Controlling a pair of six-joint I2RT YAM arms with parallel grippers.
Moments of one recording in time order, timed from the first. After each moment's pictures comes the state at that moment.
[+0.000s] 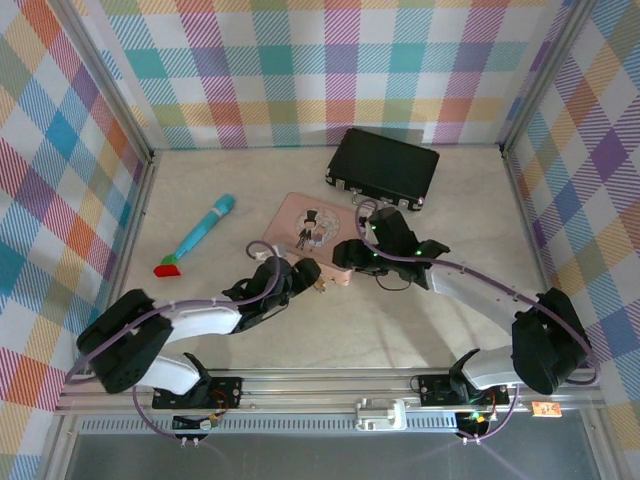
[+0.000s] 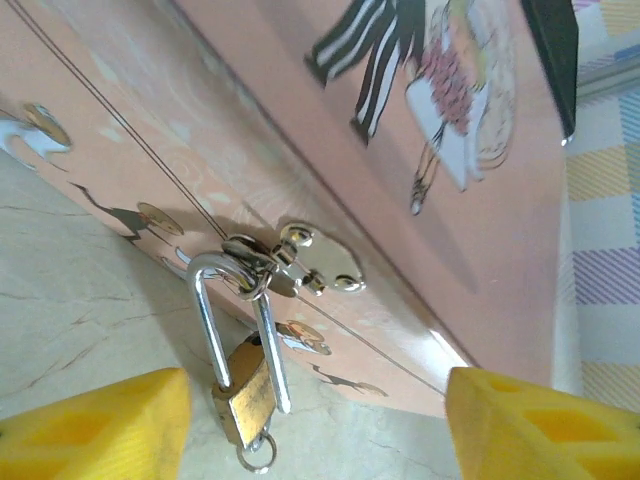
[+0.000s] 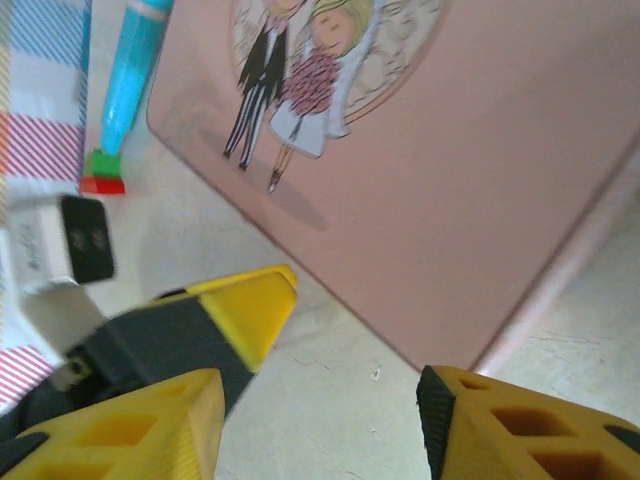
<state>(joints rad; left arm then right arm) -0.77 1.37 0.48 0.33 -0.14 -1.14 0.69 1.37 0.91 -0.32 -0.29 0.75</state>
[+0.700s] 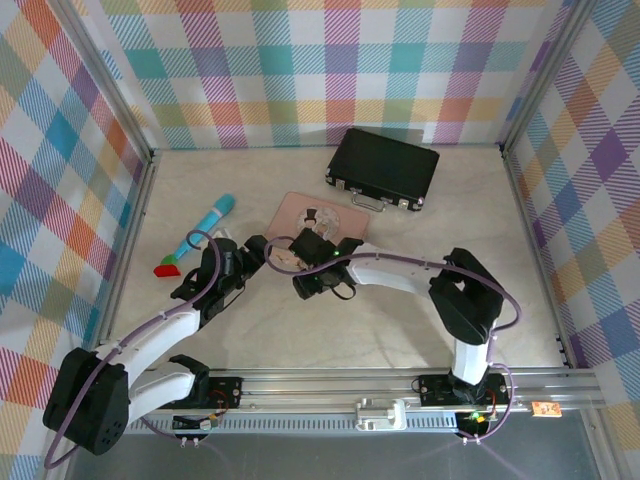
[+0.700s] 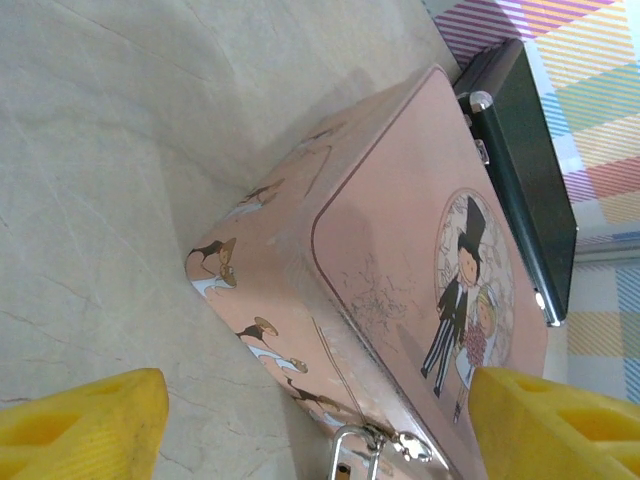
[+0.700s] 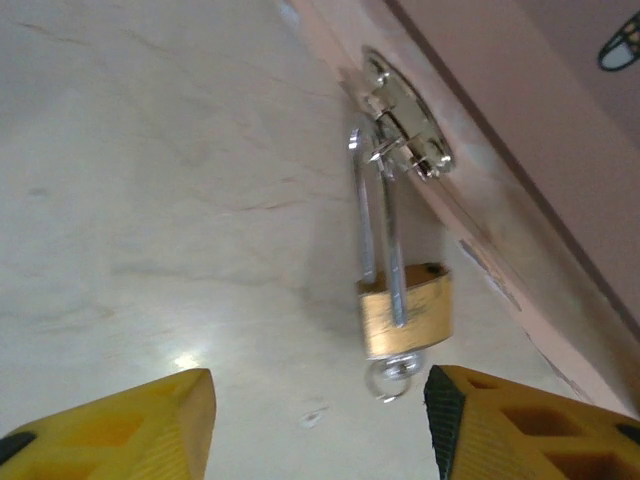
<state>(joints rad) -0.40 1.06 0.47 0.05 -0.03 -1.07 0.97 1.85 1.31 -0.62 0.10 0.36</state>
